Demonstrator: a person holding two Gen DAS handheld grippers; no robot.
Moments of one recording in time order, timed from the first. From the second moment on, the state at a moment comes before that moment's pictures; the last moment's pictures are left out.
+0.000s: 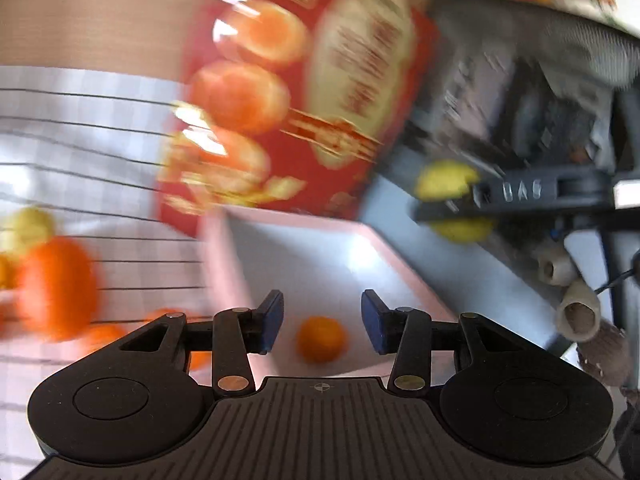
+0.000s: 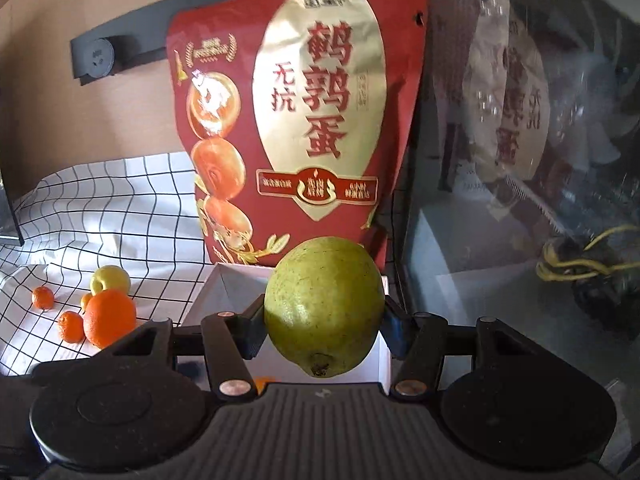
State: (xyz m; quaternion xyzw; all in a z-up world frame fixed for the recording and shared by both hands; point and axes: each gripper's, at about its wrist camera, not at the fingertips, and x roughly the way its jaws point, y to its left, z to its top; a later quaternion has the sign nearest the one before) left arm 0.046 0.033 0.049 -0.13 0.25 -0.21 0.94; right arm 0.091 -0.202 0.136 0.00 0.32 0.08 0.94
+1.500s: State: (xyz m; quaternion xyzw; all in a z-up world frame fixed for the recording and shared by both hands) left arm 0.067 0.262 0.027 -0.18 0.25 0.17 0.94; right arm 0.007 -0.115 0.075 -0.12 0.31 0.22 0.91
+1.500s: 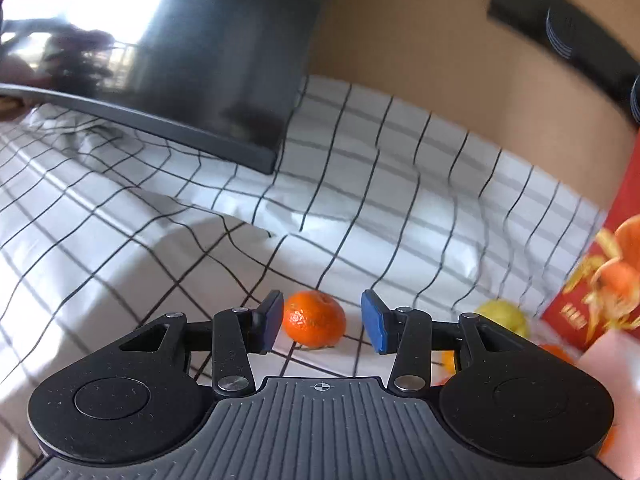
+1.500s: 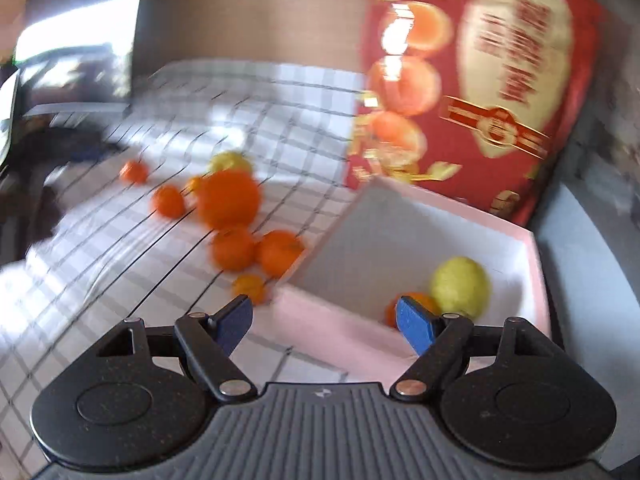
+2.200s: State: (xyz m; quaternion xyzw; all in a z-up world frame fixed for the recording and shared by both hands) left arm 0.073 0.247 0.003 -0.15 0.31 0.11 0.93; right arm -0.035 -0.086 0.050 -0.20 0.29 0.27 0.90
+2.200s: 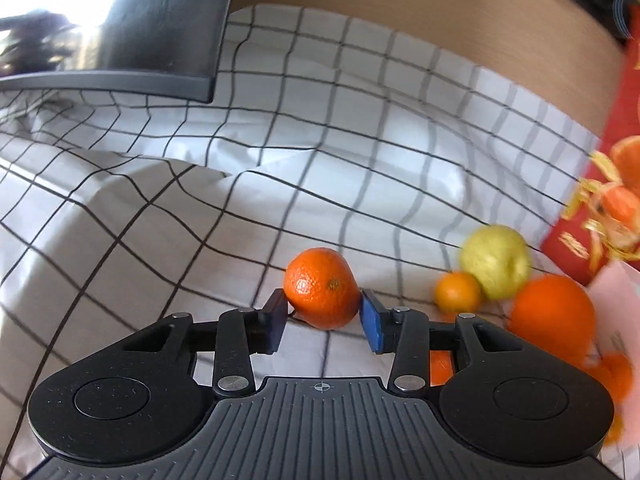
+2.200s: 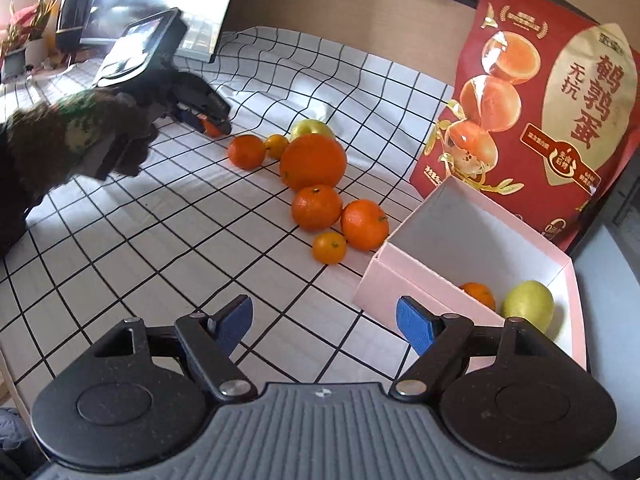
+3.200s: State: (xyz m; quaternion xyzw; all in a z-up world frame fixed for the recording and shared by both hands) left arm -0.071 0.145 -0.002 -0.24 0.26 -0.04 0.93; right arm 0.021 -0.017 0.019 -0.26 0.27 0.23 0.90
